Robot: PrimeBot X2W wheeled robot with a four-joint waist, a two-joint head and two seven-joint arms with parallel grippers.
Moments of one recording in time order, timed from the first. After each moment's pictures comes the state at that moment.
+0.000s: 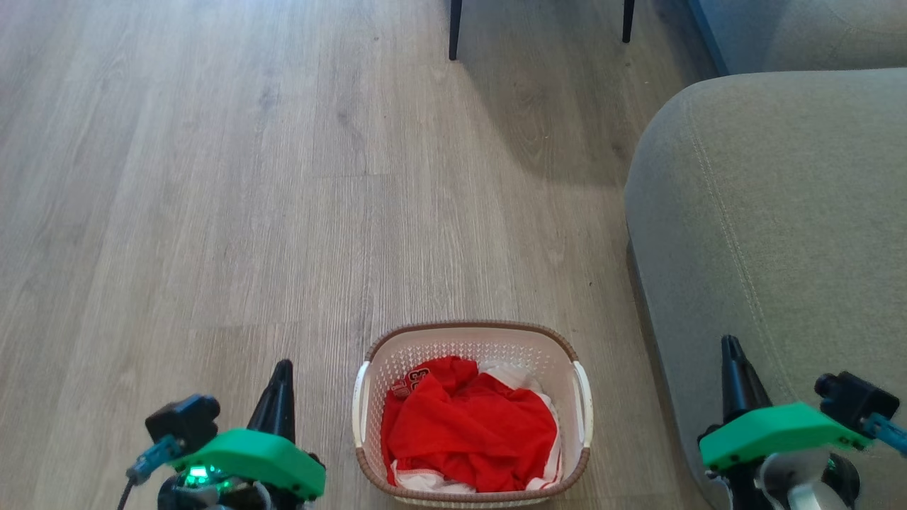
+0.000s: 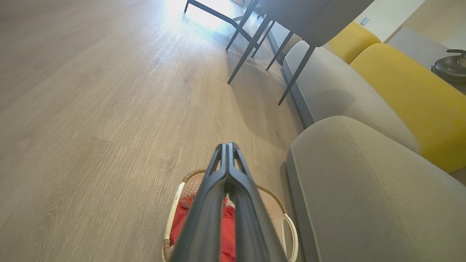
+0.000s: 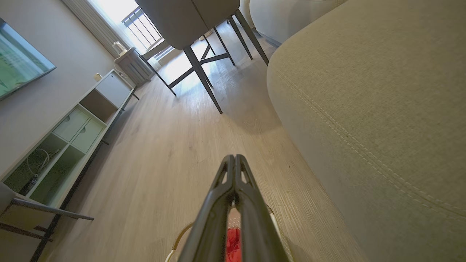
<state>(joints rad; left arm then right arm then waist) 0.04 0.06 -0.22 0.26 -0.62 -0.01 -0.18 0.03 -0.04 0.04 0.18 0.67 0.12 -0.17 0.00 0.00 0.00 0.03</state>
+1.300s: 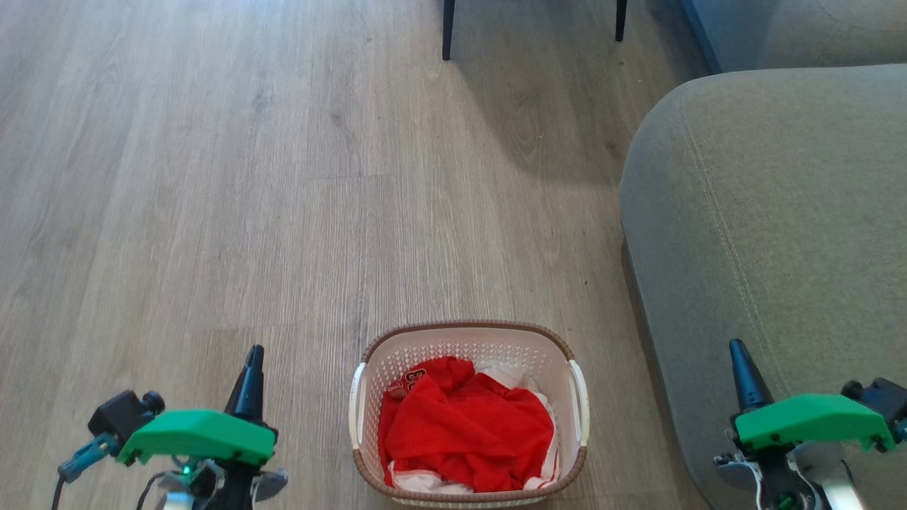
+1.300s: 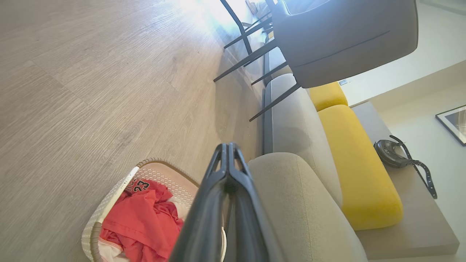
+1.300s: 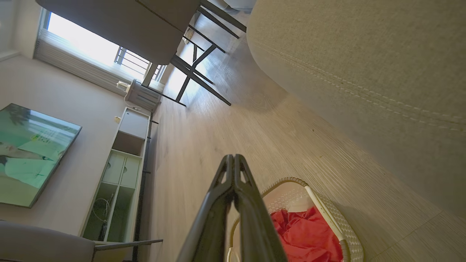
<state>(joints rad) 0.00 0.06 -0.12 0.26 -1.05 -0.05 -0.07 0.00 -0.05 -0.01 0.22 1.08 0.12 -0.07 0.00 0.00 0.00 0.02</state>
